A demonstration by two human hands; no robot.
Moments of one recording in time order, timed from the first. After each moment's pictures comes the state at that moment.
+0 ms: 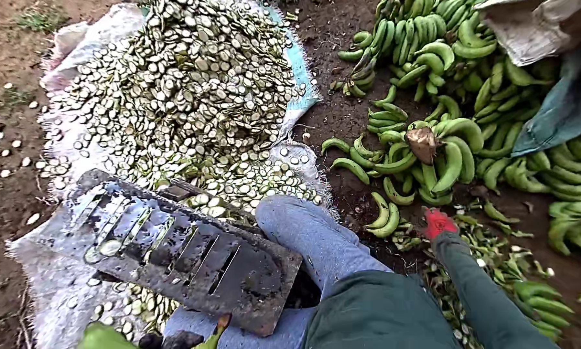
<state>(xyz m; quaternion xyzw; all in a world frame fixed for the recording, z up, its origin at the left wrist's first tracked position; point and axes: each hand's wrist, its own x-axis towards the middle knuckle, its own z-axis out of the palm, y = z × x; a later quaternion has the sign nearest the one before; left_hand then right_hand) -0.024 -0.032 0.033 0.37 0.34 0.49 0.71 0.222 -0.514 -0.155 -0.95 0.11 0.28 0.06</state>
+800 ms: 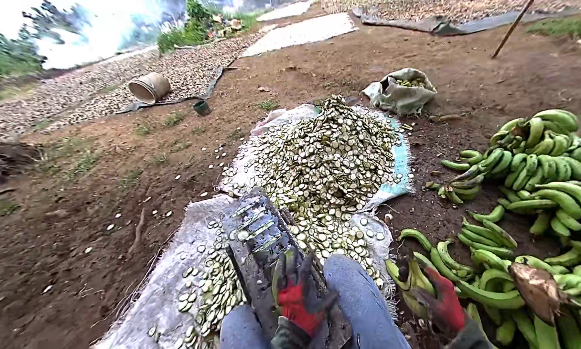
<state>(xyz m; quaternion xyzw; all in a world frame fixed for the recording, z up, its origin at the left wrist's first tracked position) 0.073 -0.035 0.008 0.91 0.25 0.30 0.16 0.266 -0.291 -0.004 -0.73 -0.31 0.12 0.59</state>
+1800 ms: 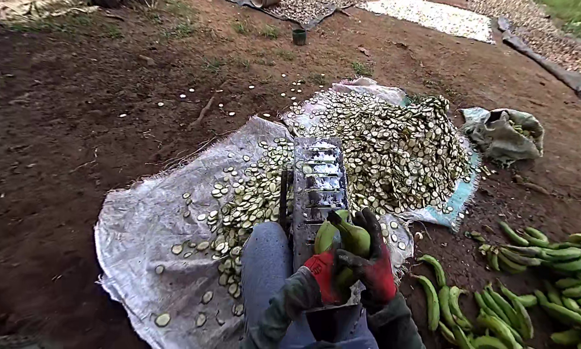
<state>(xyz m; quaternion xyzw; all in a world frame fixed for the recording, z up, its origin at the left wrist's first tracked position) -0.003 -0.054 0.040 0.83 0.28 0.06 0.48 0.139 -0.116 0.050 -0.57 -0.41 0.32 0.64</state>
